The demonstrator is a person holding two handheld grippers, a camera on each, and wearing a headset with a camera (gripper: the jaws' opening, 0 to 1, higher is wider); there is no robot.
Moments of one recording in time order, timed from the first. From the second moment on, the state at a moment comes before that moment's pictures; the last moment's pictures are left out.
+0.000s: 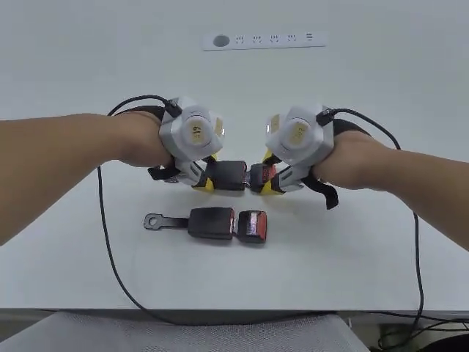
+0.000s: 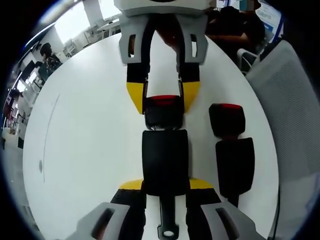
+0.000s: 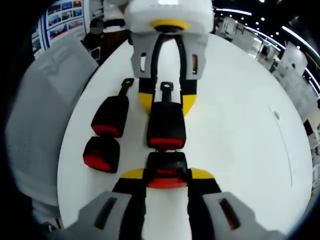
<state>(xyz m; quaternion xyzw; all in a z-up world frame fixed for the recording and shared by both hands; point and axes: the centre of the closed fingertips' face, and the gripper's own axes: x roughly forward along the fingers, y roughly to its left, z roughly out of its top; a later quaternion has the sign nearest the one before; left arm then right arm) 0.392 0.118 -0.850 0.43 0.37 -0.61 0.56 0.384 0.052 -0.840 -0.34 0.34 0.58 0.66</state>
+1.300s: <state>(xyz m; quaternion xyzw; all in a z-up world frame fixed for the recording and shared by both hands) 0.394 0.123 -0.852 0.44 0.37 -0.60 0.56 0.362 -0.088 -0.844 -0.37 0.38 0.53 0.66</state>
